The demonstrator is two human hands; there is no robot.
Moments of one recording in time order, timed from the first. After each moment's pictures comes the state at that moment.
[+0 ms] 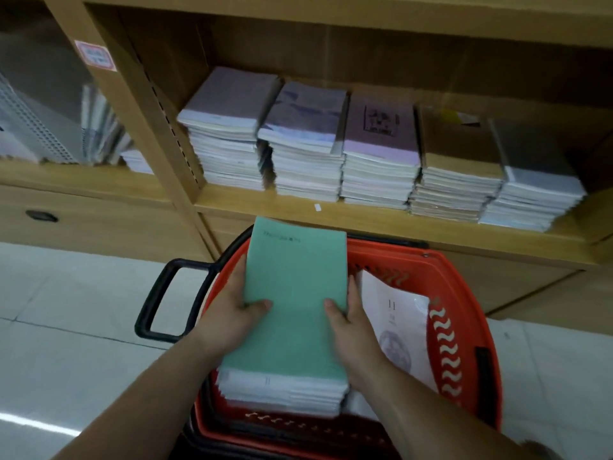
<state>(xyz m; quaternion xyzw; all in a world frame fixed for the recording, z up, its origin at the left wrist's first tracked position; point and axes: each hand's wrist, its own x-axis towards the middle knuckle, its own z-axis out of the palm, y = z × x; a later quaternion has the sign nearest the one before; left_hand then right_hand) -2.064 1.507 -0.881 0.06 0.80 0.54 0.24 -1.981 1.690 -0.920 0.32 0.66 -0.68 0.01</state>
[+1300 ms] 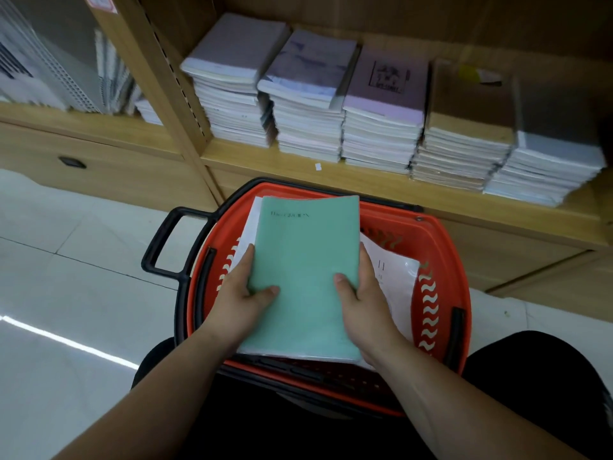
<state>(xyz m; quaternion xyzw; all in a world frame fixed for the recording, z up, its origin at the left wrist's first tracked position) -1.974 1.542 -0.875 -0.02 0.78 0.59 0.22 -1.924 1.738 -0.890 0.21 0.73 -0.65 0.02</state>
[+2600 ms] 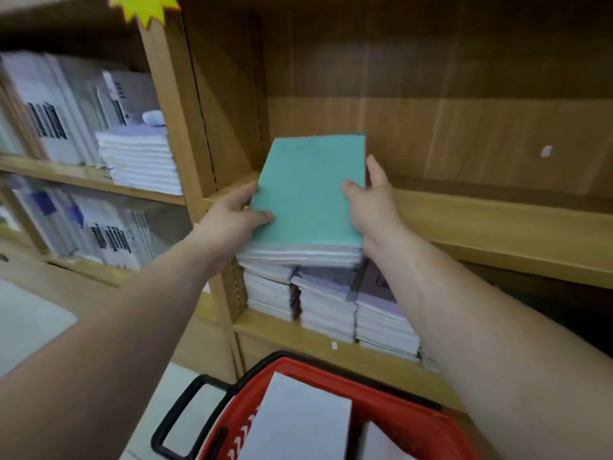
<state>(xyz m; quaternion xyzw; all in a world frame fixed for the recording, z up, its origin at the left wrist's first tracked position) -2.147 1.565 -0.567 0.10 0.78 0.62 -0.04 -2.166 1.763 -0.567 0.03 0.63 -0.75 -0.19</state>
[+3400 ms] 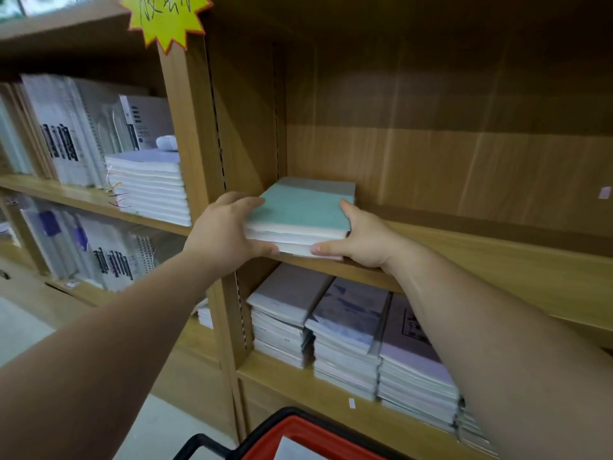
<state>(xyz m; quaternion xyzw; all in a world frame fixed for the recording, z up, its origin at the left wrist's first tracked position) -2.246 1.518 -0.570 0.12 0.94 0.20 -0.25 -2.252 1.767 -0.568 -0.10 0.91 -0.40 -0.03</state>
